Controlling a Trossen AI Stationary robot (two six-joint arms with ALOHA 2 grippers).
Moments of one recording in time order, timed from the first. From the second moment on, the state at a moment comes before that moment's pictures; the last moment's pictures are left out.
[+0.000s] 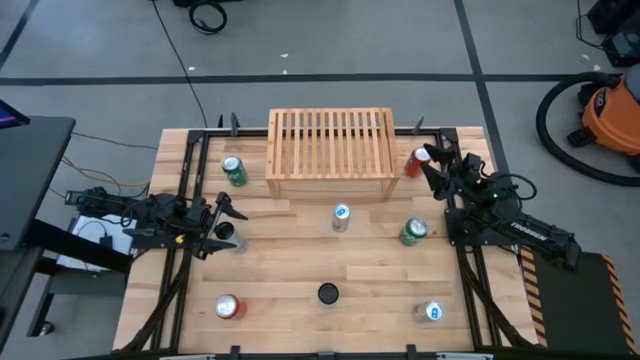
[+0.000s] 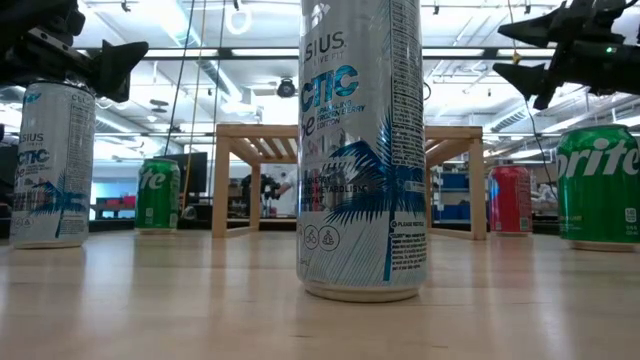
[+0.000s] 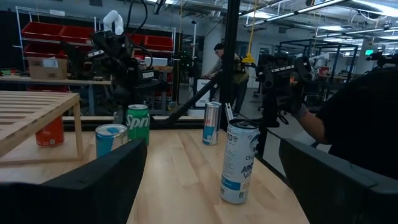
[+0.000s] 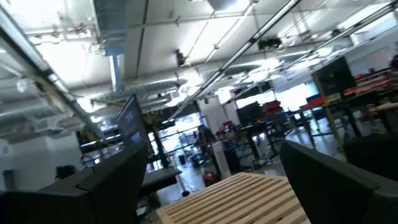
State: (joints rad) left arm -0.22 0.01 0.01 0.16 0.03 -0.09; right arm -0.55 0.01 0.01 0.48 -0.03 0.36
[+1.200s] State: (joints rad) left arm -0.22 0.01 0.01 0.16 -0.25 -0.11; right arm -0.55 0.35 0.57 -0.26 -0.06 0.08
